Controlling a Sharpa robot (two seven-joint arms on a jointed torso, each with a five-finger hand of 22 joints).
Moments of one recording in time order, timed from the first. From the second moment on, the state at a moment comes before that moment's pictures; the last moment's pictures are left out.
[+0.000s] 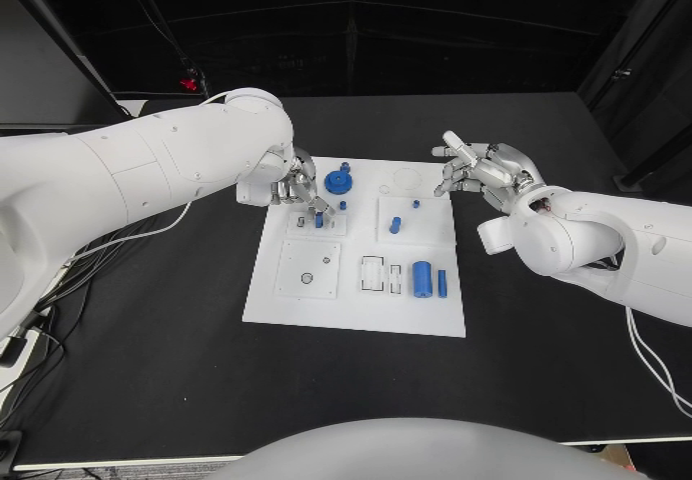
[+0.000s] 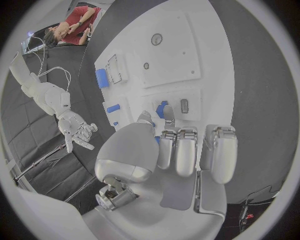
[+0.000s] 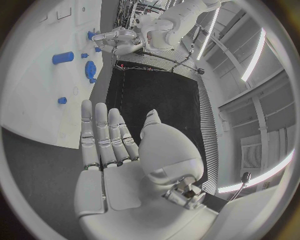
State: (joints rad) left arm 1.50 -0.32 -0.24 0.91 -0.91 0.53 -0.49; left_hand 1.20 0.22 -0.23 0.29 0.26 0.76 0.06 0.69 0.88 1.47 0.01 1.57 1.31 1.47 -0.04 1.57 1.31 0.01 1.47 0.08 1.57 1.31; right arm 1.21 -0.96 -0.06 1.59 -0.17 -0.45 0.29; right_hand 1.17 0.23 -0.32 0.29 0.17 0.62 0.18 0.28 0.07 0.65 0.15 1.05 0.79 0.72 0.11 1.07 0.61 0.17 0.72 0.21 0.56 0.99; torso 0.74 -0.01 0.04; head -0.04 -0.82
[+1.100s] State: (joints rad) left arm 1.49 -0.31 -0.24 0.89 -0.91 0.54 -0.50; left_hand 1.24 0.20 -0.21 0.29 0.34 0.77 0.06 0.67 0.87 1.47 0.00 1.58 1.31 1.46 -0.05 1.57 1.31 0.01 1.47 0.08 1.57 1.31; right arm 1.21 -0.96 -0.06 1.59 -0.17 -0.45 0.29; right_hand 1.17 0.23 -0.32 0.29 0.17 0.61 0.18 0.28 0.07 0.65 0.15 1.05 0.79 0.72 0.11 1.07 0.60 0.17 0.72 0.21 0.56 0.98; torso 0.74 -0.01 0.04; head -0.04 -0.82
